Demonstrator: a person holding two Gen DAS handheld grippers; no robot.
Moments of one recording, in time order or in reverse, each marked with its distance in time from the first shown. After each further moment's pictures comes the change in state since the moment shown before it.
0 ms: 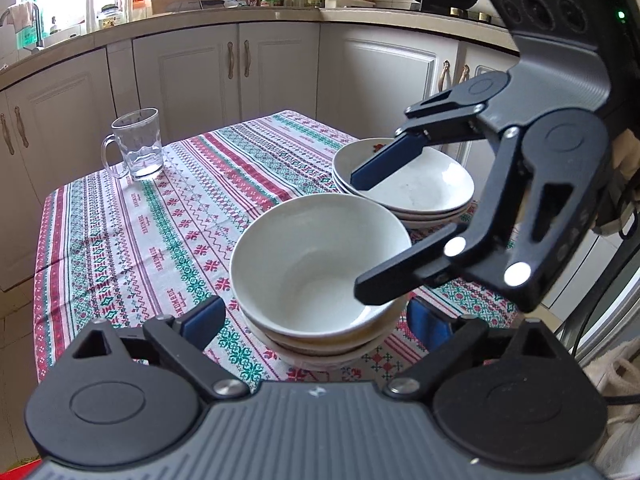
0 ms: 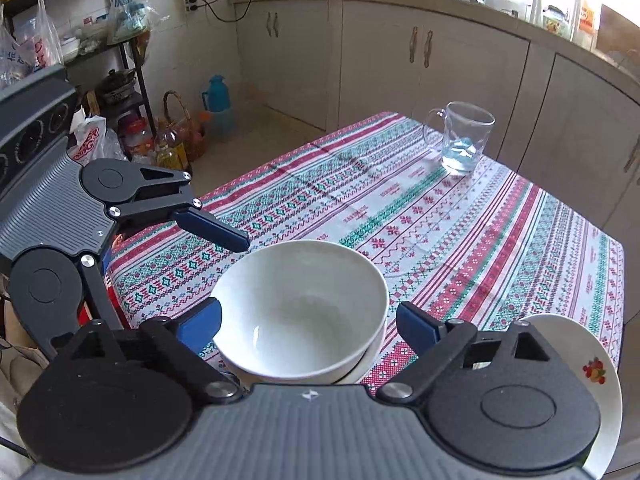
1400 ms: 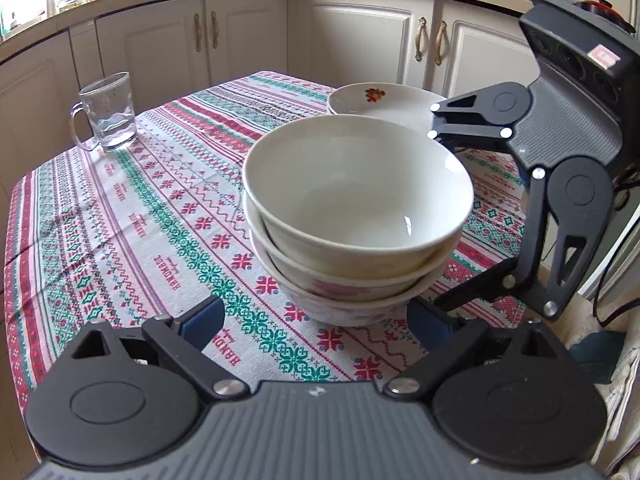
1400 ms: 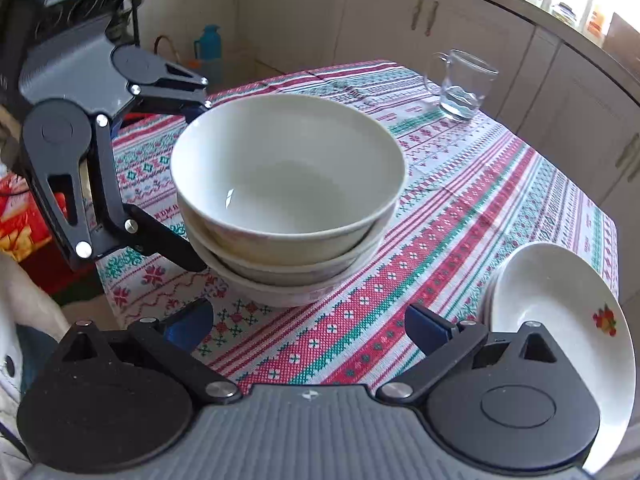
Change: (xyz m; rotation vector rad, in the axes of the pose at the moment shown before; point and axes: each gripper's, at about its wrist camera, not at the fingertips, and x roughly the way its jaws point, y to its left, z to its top) left arm 0.034 0.027 -0.026 0.099 0.081 -0.089; right arm 0.042 0.013 -0.068 -0.111 0.103 -0.099
